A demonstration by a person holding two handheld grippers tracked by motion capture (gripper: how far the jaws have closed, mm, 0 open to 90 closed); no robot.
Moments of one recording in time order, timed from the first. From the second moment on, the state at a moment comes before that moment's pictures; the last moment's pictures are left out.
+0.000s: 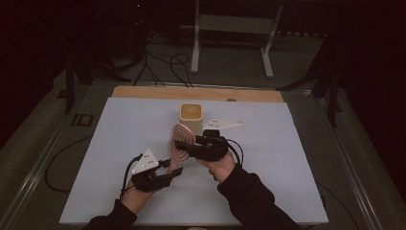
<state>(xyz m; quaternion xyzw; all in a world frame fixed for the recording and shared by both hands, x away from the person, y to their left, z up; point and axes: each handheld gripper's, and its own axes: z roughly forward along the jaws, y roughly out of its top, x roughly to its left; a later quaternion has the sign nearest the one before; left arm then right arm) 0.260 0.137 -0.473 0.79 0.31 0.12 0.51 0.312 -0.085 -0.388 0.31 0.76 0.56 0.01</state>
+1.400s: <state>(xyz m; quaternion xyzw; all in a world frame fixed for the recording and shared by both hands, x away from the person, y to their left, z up) 0.261 0.155 -0.471 0.81 0.32 0.08 0.49 0.322 -0.105 -0.372 0.30 0.76 0.57 0.05</state>
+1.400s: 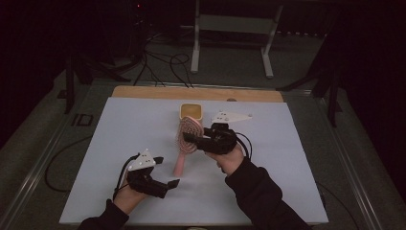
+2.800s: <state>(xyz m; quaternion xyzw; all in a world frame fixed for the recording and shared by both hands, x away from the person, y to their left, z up) 0.234 0.215 -0.491 0.80 0.34 0.11 0.48 0.332 -0.121 -0.348 0.30 0.76 0.57 0.08</state>
